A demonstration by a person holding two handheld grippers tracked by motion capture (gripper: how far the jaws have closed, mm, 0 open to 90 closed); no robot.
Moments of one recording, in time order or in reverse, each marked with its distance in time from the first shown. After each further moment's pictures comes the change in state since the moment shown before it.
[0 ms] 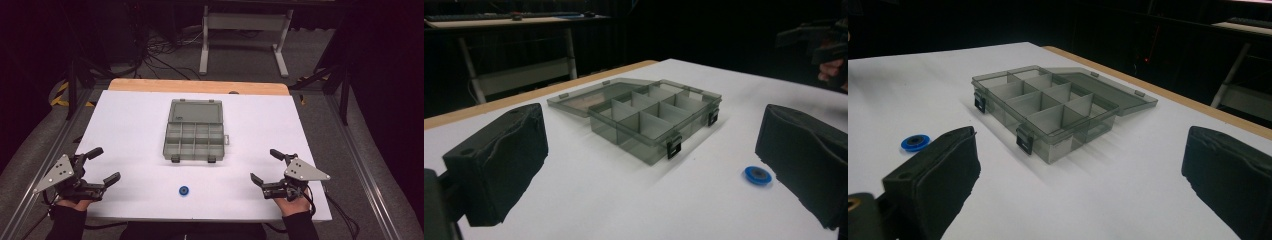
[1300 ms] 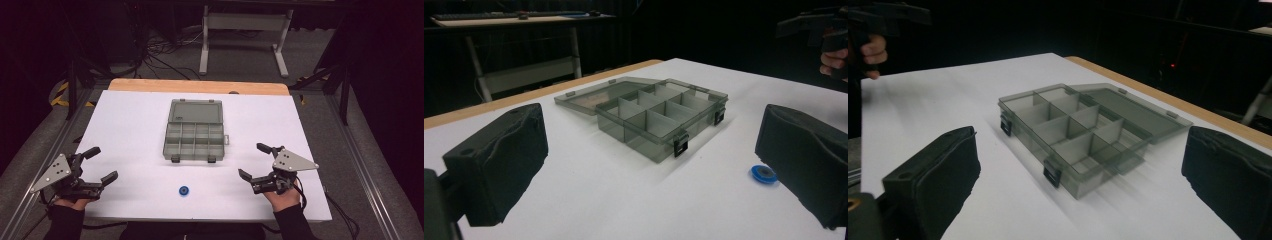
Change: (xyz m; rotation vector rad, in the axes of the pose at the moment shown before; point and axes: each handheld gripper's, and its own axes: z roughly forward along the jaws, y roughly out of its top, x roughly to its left) left arm 0.004 0.000 -0.003 0.018 0.019 0.011; right arm 0.010 0.029 0.026 -0.011 0.099 0.007
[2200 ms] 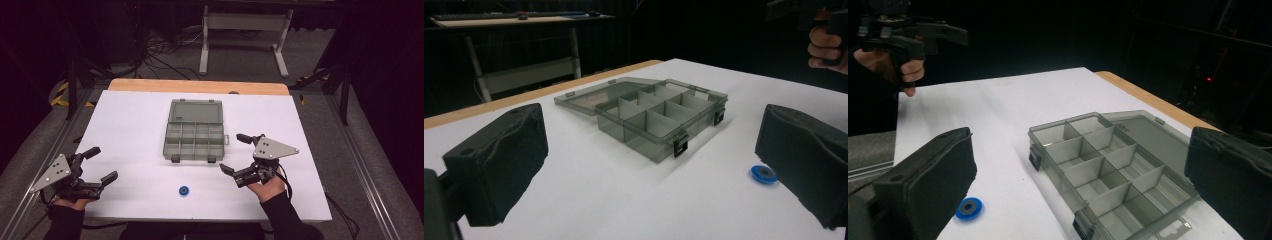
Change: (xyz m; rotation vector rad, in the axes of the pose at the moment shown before) left arm 0.001 -0.001 0.000 0.003 -0.003 -0.001; right arm 0.013 0.040 0.038 0.000 0.119 -0.054
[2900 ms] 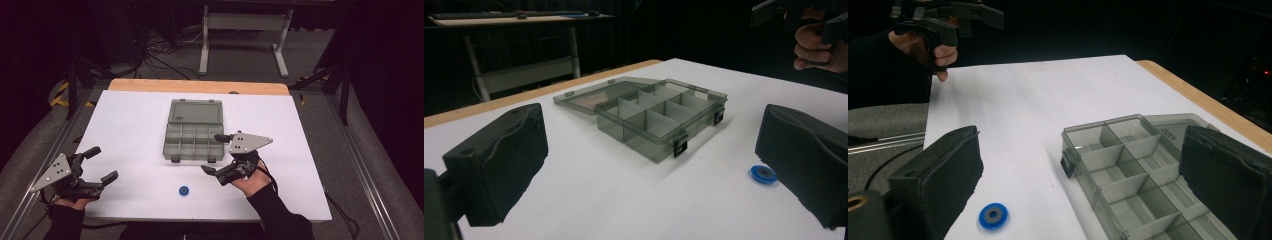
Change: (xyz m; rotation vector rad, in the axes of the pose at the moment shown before) left arm 0.000 0.000 0.001 -0.005 -0.002 -0.005; right arm 0.010 0.019 0.044 0.091 0.144 -0.041
